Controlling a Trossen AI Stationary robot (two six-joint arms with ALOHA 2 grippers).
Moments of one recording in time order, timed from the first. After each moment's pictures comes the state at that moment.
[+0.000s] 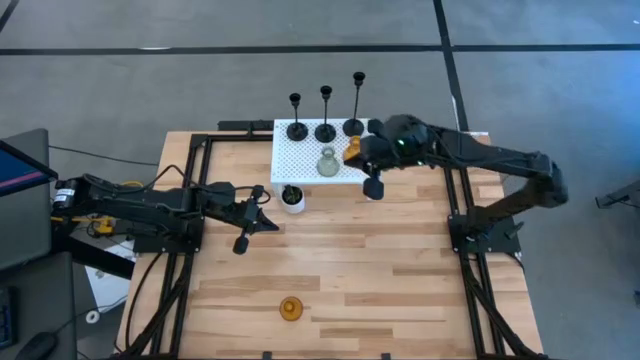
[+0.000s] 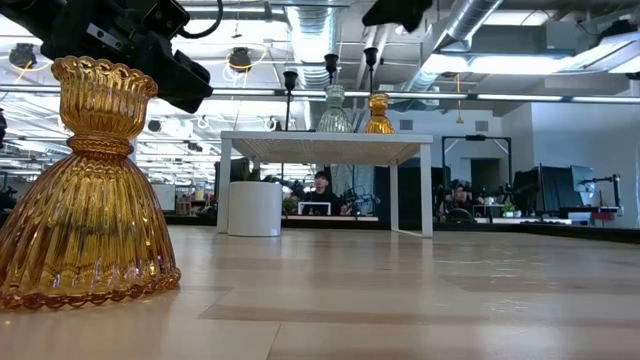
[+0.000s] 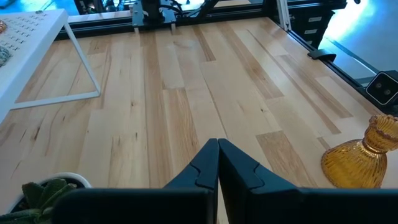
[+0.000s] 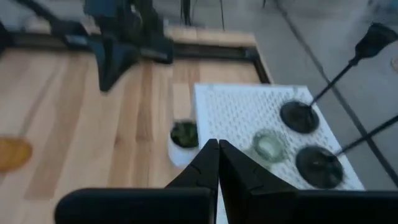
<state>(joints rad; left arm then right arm) 0.02 0.72 0.40 0.08 0.21 0.18 -0.20 1.35 1.39 -0.56 -0.01 -0.19</state>
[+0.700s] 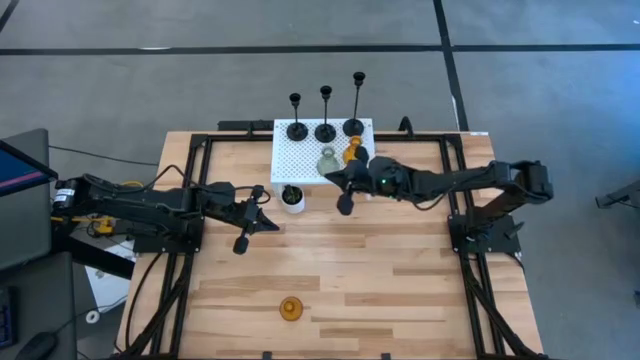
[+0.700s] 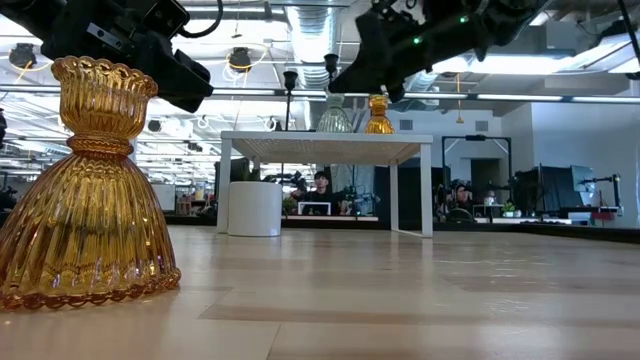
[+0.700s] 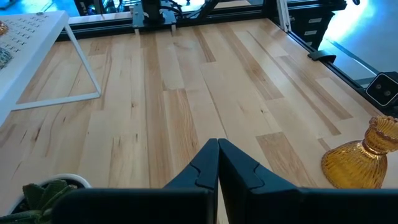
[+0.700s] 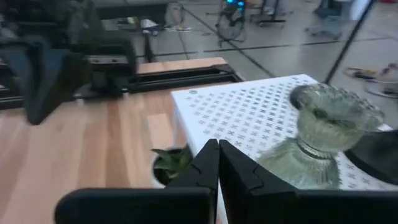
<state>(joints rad) 0.02 0.72 0.40 0.09 0.21 0.18 -0.13 1.49 0.88 0.33 0.20 0.01</state>
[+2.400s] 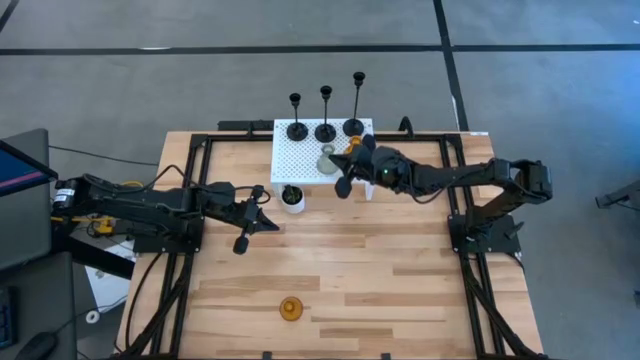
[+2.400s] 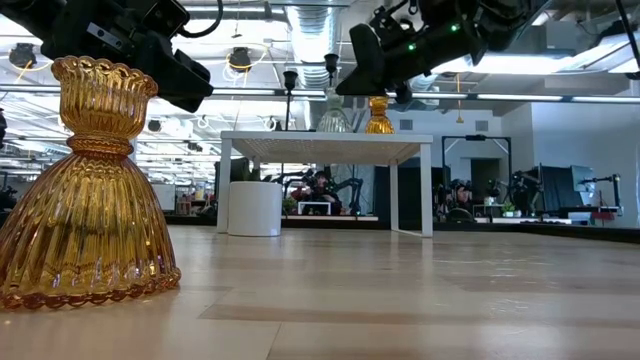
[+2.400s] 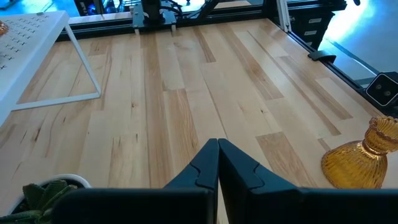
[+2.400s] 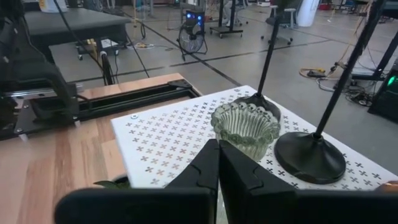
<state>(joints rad) 0.02 0.72 0.40 0.09 0.21 0.18 -0.21 1.49 0.88 0.39 0.29 0.05</state>
